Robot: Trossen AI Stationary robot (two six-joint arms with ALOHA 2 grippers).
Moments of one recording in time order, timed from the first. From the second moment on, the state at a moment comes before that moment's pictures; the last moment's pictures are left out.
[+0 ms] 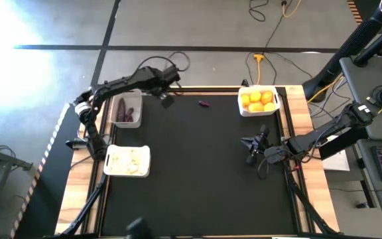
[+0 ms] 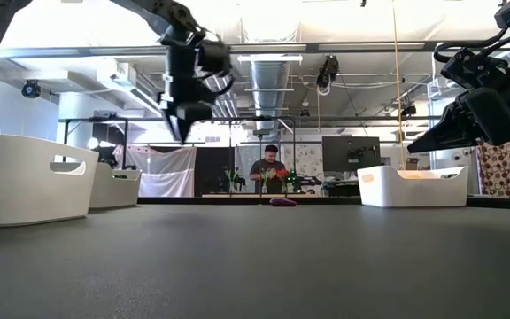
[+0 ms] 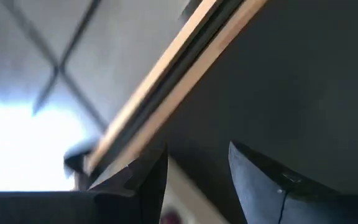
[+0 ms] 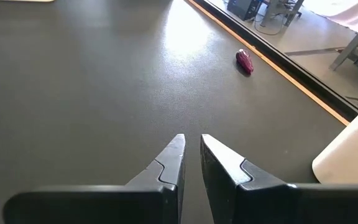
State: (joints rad) left arm 0.60 1.81 1.57 -1.12 -0.45 -0.09; right arm 0.37 0.85 0.16 0.04 0.81 0.31
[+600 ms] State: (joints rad) left arm 0.57 2.07 1.63 -0.86 -0.40 0.66; right arm 0.37 0.85 0.16 0.04 0.82 0.31
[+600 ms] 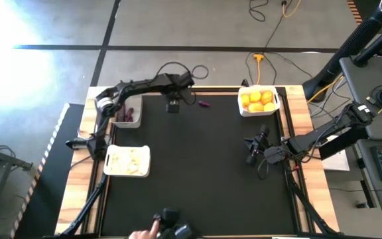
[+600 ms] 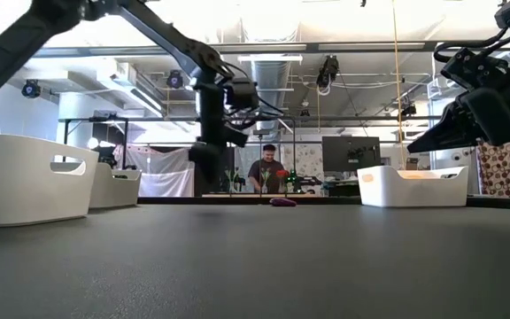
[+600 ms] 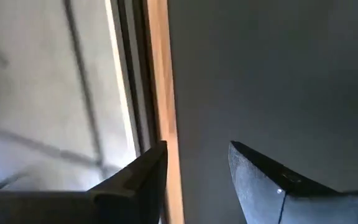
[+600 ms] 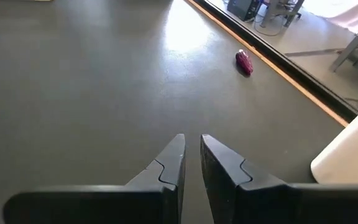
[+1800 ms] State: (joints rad) left arm 0.63 2.45 2.13 -0.83 0.30 0.89; right arm 0.37 0.85 0.16 0.04 0.92 0.52
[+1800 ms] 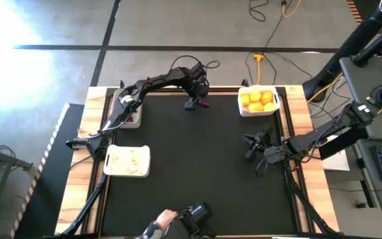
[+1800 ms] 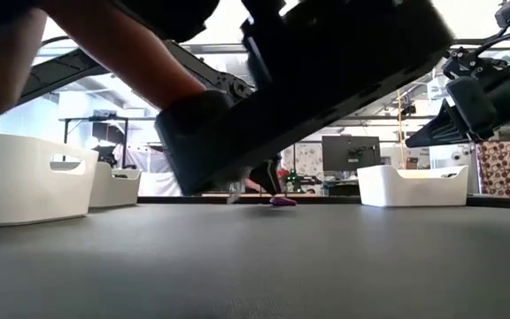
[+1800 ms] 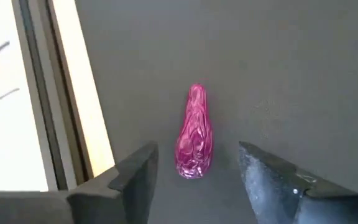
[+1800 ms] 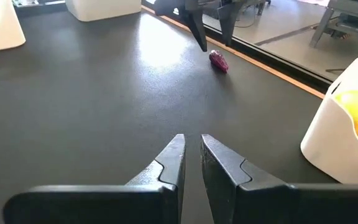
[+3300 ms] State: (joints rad) left arm 0.66 2.44 2.03 -0.88 0.36 0.98; right arm 0.24 0.85 0.16 0.22 1.04 0.37
